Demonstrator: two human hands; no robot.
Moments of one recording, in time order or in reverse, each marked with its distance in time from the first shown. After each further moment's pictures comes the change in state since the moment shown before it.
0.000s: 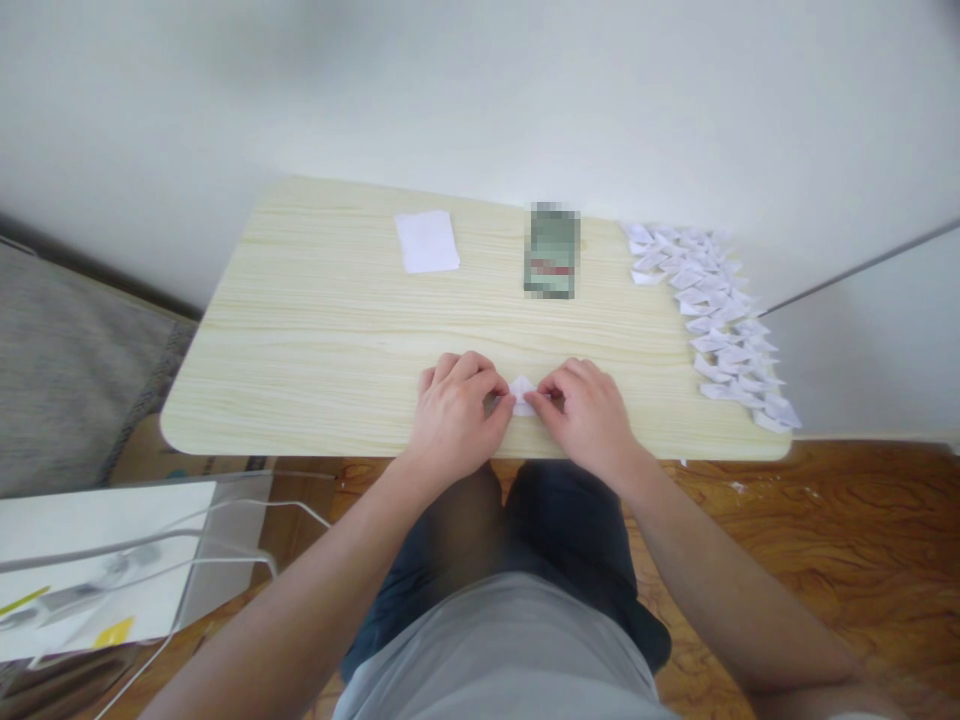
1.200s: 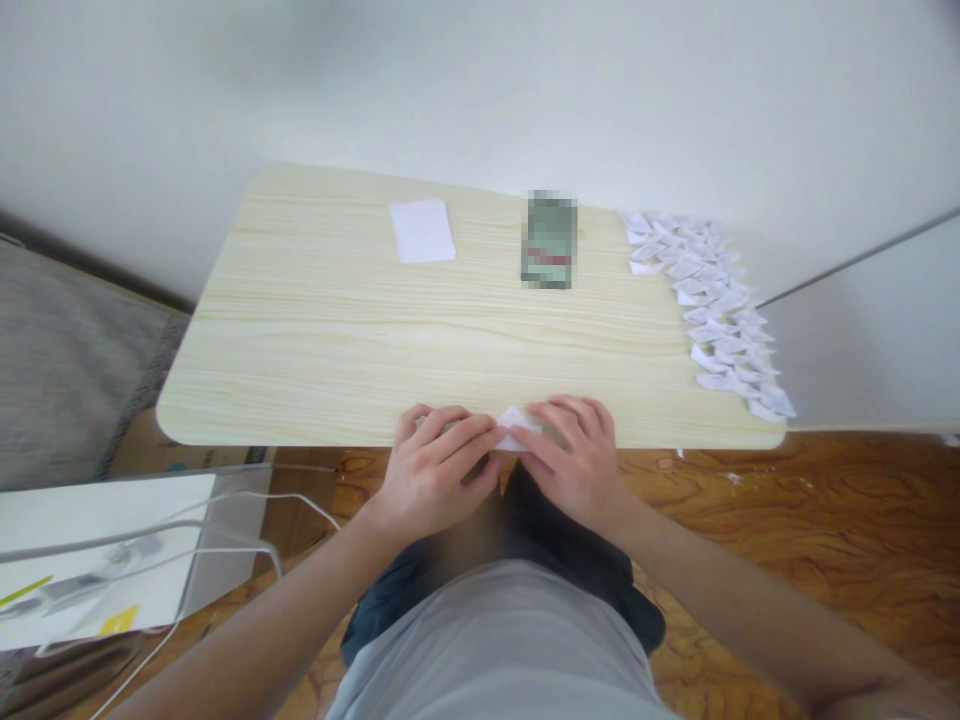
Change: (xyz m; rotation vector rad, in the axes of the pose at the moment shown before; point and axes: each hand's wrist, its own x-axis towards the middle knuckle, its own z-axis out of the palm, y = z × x) left_hand -0.070 -0.027 0.004 0.006 0.122 0.390; right_hand -0.075 0.003 0.031 -0.001 0.180 -0.302
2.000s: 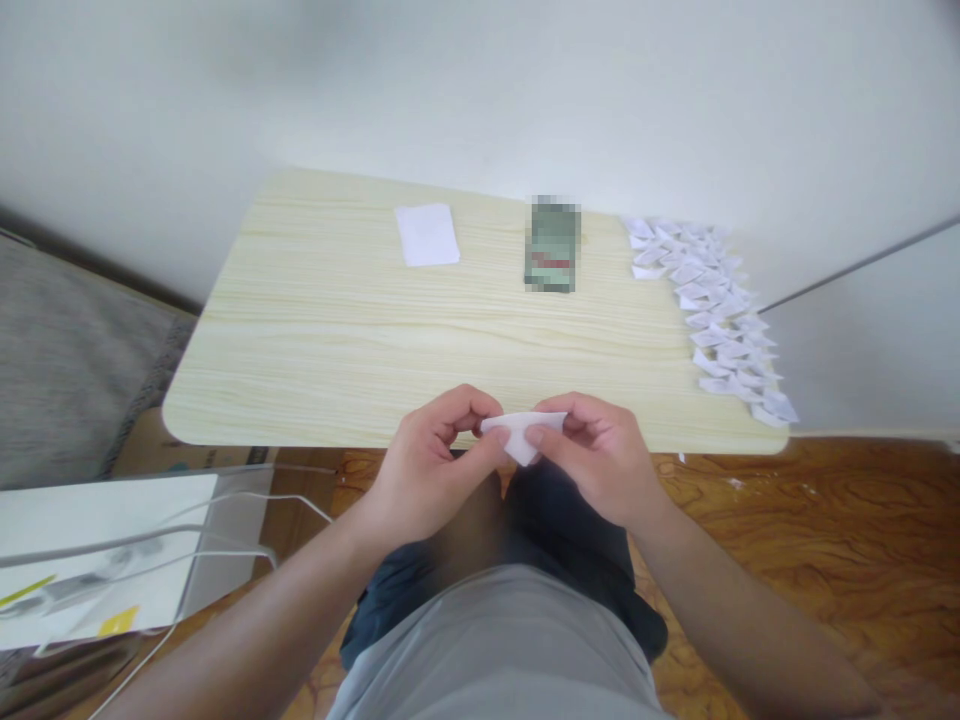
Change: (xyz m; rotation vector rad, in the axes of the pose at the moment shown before) left_hand 0.045 0.025 -0.038 -0.945 -0.096 -0.660; right_hand 0.054 -0.029 -0.050 1.156 -0.073 0.695
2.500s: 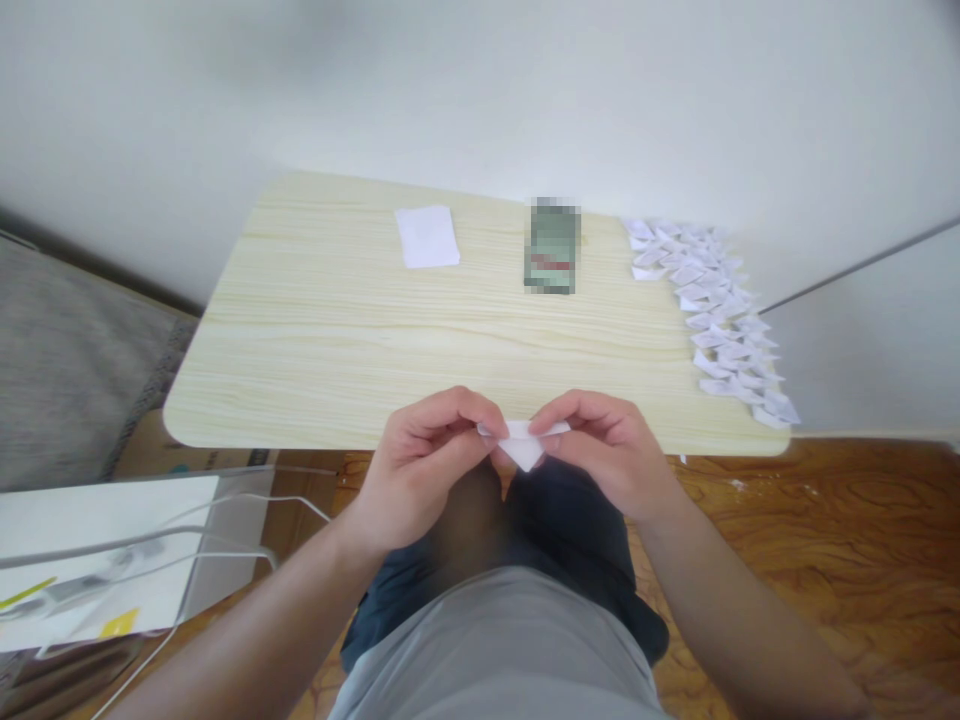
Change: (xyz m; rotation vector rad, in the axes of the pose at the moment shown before) left_hand 0.000 0.012 -0.003 -0.342 -0.028 0.029; right_hand 0.006 -0.011 -0.010 0.109 -0.143 0.002
